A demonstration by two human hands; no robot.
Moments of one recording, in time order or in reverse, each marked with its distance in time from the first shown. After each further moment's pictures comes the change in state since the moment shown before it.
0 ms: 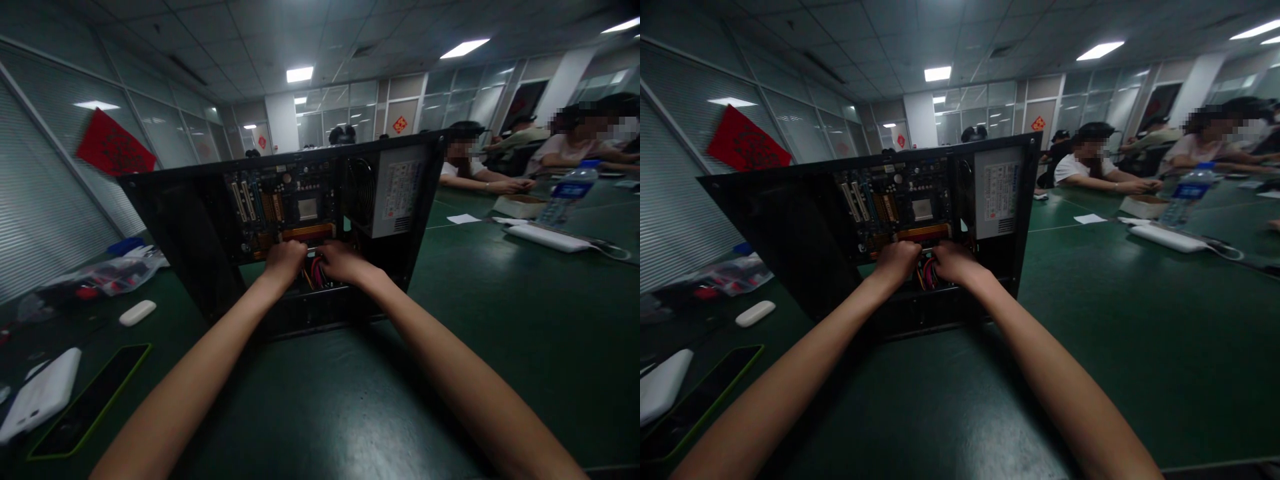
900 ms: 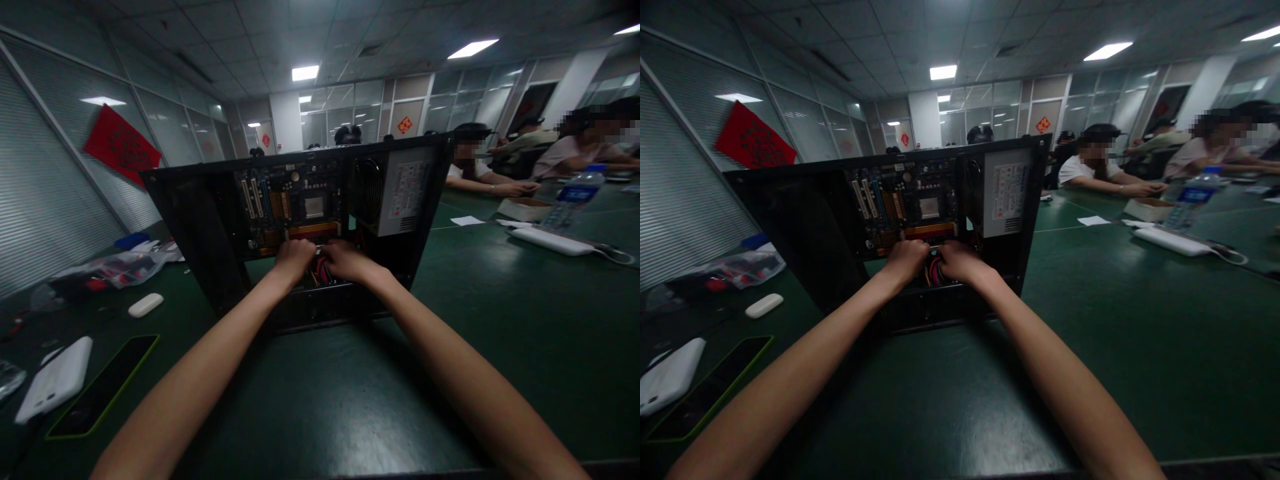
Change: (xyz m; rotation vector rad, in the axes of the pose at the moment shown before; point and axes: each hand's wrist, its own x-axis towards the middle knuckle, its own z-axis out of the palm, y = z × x) left_hand -0.003 0.006 -0.006 -0.005 -0.044 0.065; right_hand -0.002 -0.001 0.001 0.004 -0.035 -0.014
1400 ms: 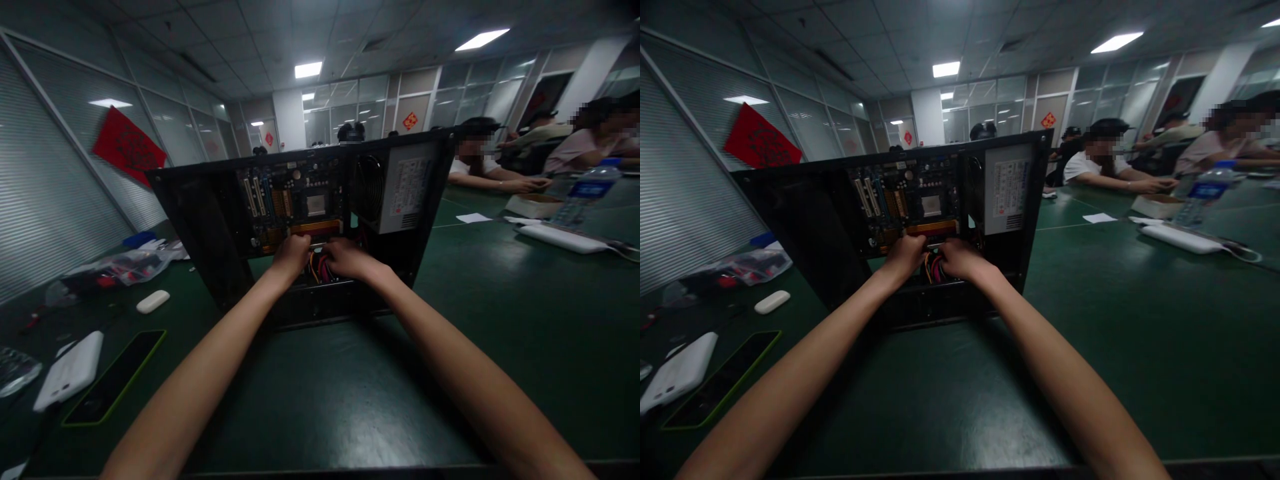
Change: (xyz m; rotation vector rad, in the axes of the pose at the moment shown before) left_hand 0.001 -0.010 0.011 -0.157 0.072 -0.126; right_hand 0.003 0.005 0.007 -0.028 0.078 -0.095
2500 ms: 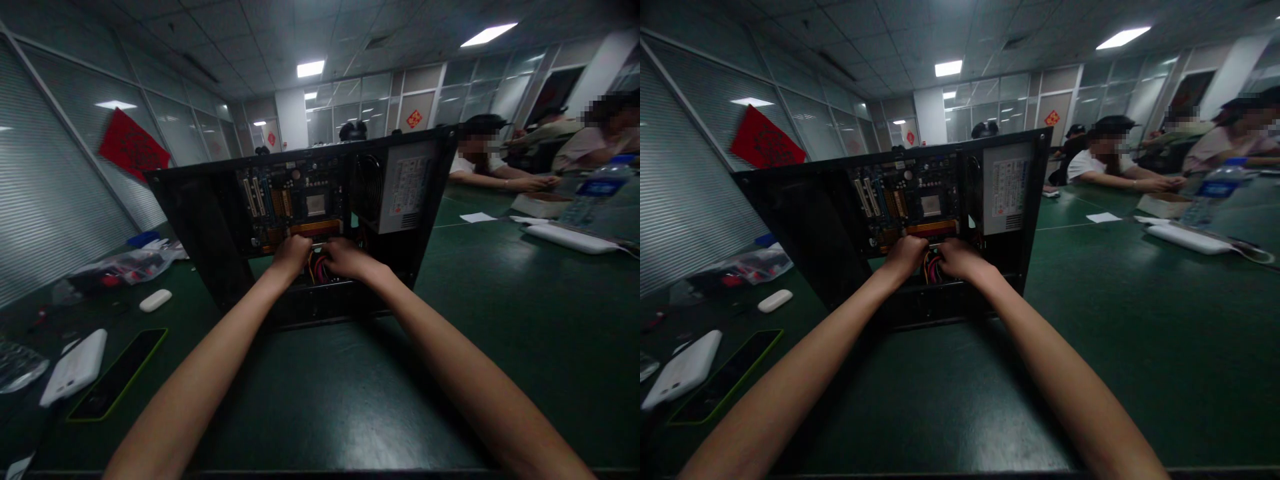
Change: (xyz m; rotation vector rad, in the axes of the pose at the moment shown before) left_hand 0.003 0.002 -0.002 0.032 -0.062 0.023; right_hand 0.002 -0.001 0.000 0.006 -0.030 0.019
